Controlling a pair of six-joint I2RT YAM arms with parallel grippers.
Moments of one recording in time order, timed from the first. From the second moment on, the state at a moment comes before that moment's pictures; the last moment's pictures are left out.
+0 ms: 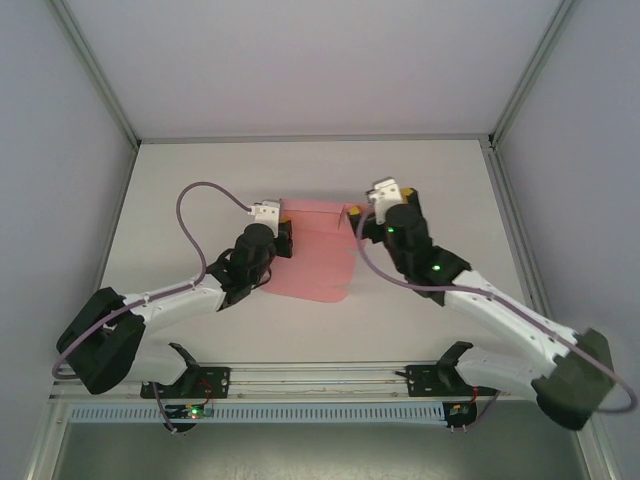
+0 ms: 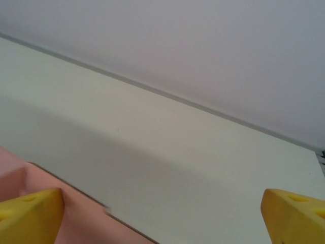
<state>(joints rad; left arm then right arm) -0.67 1.33 0.63 0.35 -0.29 -0.30 0.65 1.04 0.80 -0.09 0.44 -0.05</state>
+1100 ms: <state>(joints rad) -0.53 1.06 0.55 0.26 -0.15 -0.55 0.46 0.98 0.69 0.03 -0.29 0.40</state>
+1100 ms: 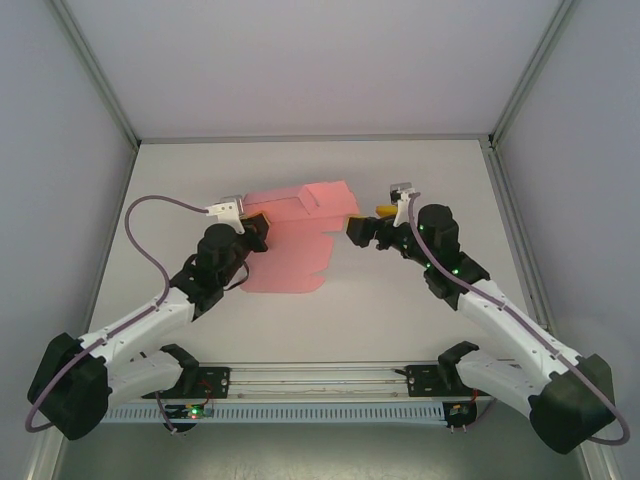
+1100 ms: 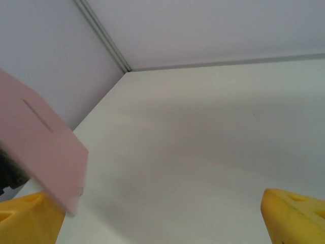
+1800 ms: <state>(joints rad) -0.53 1.02 0.55 0.21 -0.08 -0.54 0.50 0.98 0.69 -0.07 -0.31 0.26</state>
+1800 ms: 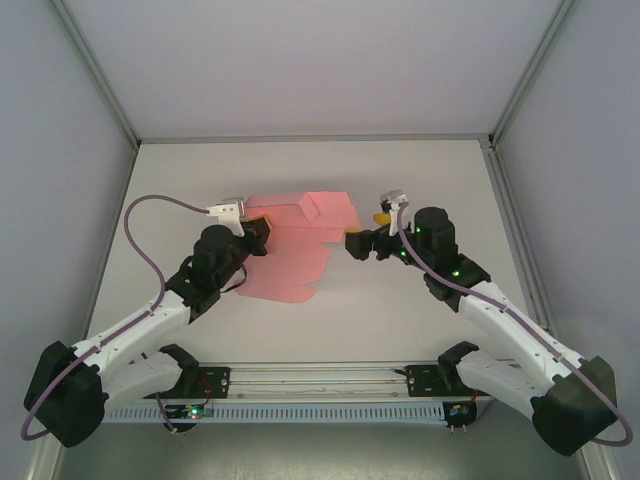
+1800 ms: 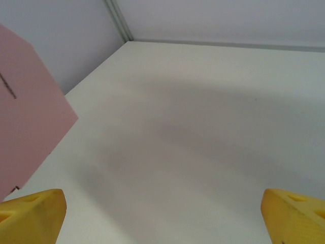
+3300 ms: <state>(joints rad) -0.51 1.04 0.53 0.24 -0.03 -0.42 0.71 1.07 0.79 -0.05 0.04 0.19</state>
